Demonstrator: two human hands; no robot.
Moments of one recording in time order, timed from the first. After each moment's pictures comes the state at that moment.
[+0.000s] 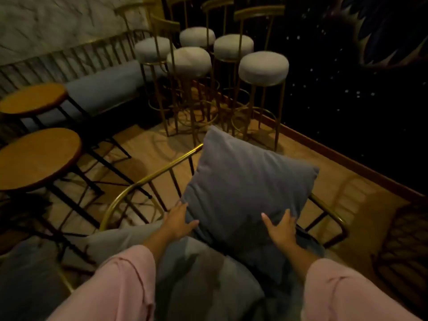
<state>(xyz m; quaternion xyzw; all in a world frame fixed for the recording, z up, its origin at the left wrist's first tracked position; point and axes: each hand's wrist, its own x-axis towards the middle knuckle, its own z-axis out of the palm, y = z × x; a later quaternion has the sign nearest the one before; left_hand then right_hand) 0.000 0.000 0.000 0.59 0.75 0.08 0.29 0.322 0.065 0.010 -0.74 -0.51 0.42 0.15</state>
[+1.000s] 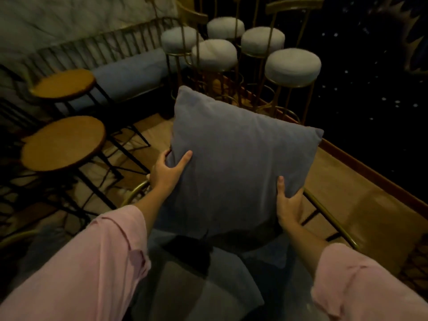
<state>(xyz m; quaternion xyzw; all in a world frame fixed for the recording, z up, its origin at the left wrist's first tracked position) -0.017 0.043 0.172 0.27 0.83 0.44 0.21 0.269 0.129 0.110 -0.68 -0.46 0.41 0.39</state>
